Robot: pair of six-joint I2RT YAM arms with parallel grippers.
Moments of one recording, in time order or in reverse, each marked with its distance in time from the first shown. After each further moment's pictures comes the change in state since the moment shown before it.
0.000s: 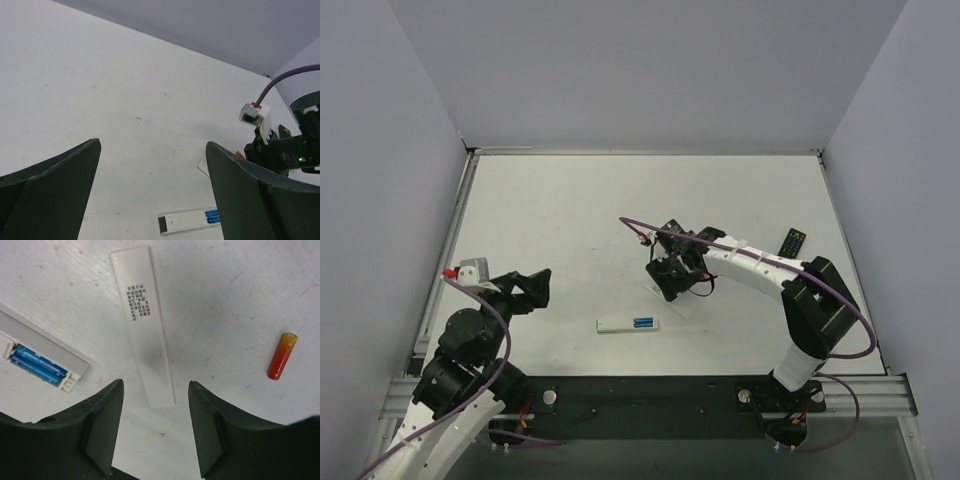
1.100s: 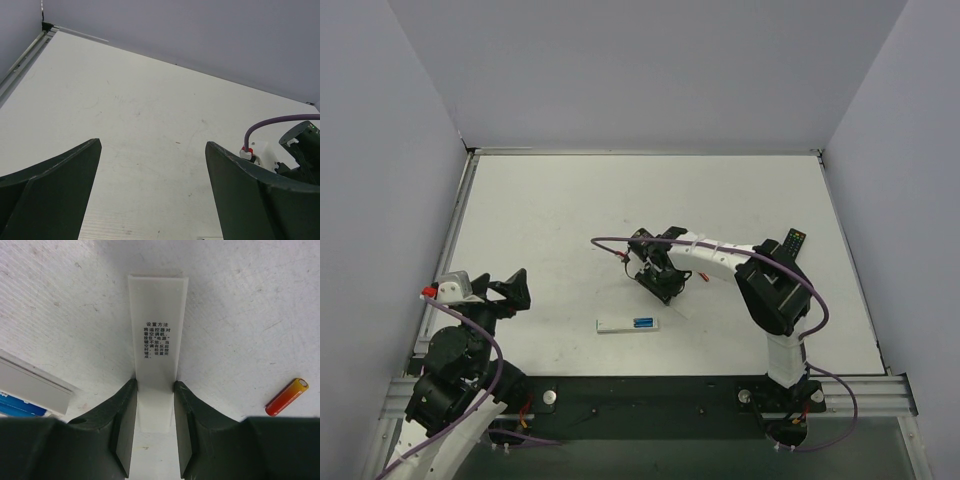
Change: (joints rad) left arm 0.019 -0.185 0.007 -0.037 -0.181 0.202; right arm 0.079 0.295 0.201 -0.138 0.097 -0.149
